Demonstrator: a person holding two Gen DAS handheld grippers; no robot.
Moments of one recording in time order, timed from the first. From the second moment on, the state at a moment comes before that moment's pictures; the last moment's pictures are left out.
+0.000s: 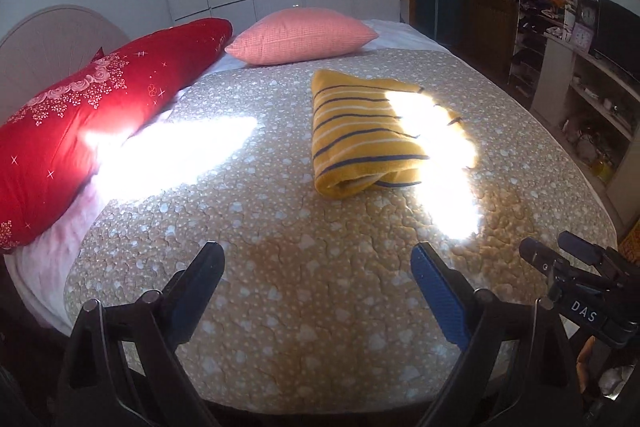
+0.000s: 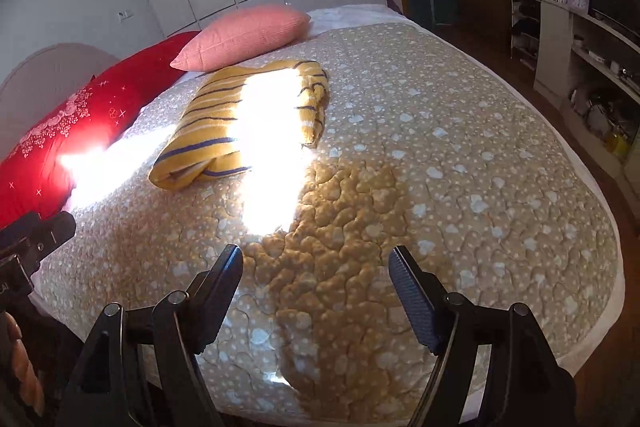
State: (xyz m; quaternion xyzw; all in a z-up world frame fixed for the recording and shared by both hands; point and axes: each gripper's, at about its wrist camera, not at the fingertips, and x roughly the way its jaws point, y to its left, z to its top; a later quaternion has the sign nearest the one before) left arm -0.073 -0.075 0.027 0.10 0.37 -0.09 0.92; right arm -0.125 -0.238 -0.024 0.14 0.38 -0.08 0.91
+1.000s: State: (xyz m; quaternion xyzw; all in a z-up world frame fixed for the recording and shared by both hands) left arm -0.094 -0.067 0.036 0.11 0.36 -0.07 0.92; right arm -0.132 -0.232 -0.016 0.14 0.38 -0.08 0.91
